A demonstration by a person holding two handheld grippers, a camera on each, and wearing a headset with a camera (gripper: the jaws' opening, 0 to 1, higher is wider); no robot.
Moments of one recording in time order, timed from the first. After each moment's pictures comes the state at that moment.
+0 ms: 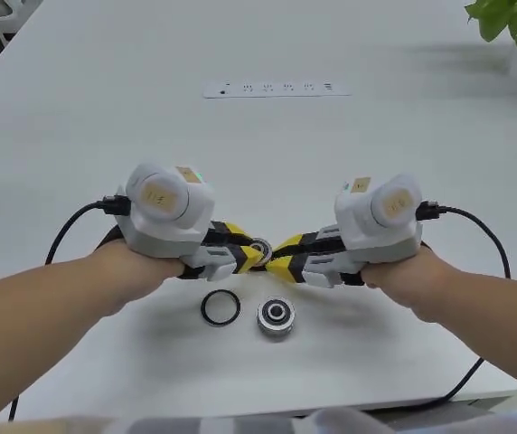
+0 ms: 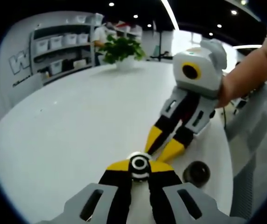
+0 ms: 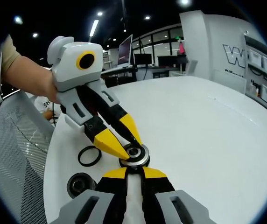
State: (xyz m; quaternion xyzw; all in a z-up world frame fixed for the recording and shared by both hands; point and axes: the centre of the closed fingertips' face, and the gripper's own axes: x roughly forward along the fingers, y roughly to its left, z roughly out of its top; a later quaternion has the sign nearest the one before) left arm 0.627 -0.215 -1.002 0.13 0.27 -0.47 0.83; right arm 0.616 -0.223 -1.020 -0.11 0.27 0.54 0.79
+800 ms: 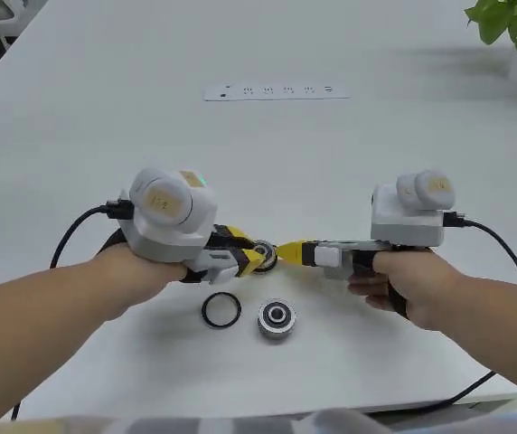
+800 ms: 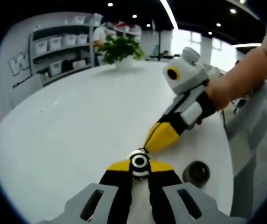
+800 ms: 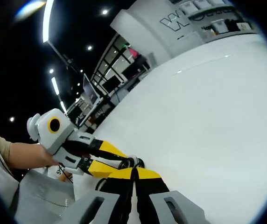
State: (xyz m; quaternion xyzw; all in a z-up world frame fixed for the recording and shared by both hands) left arm 0.625 -0.217 -1.000 0.13 0.27 -0.47 0.83; right arm 0.626 -0.229 -1.004 0.21 0.35 0.45 0.80
